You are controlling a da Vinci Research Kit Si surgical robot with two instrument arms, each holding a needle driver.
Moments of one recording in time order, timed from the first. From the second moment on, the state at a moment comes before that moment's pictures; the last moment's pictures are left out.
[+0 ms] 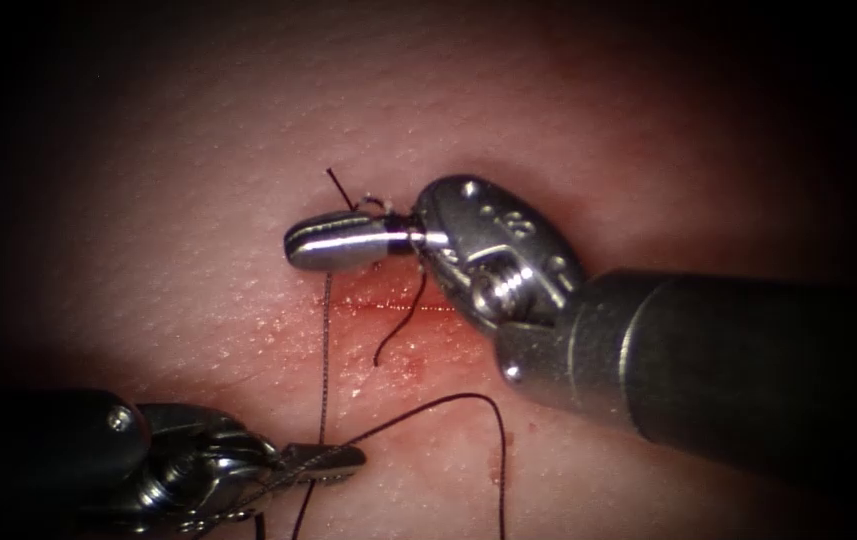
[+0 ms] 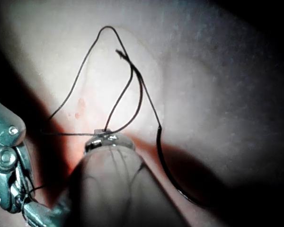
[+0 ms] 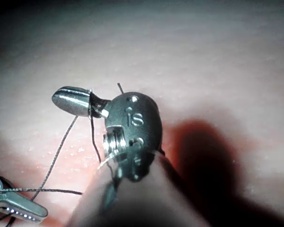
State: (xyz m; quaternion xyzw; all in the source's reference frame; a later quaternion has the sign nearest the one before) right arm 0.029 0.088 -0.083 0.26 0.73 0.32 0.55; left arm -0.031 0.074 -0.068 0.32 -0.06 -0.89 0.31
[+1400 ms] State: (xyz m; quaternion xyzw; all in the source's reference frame) right arm 0.031 0.087 -0.084 0.26 0.75 0.32 0.51; left arm -0.033 0.075 -0.070 0.32 -0.05 -0.88 0.36
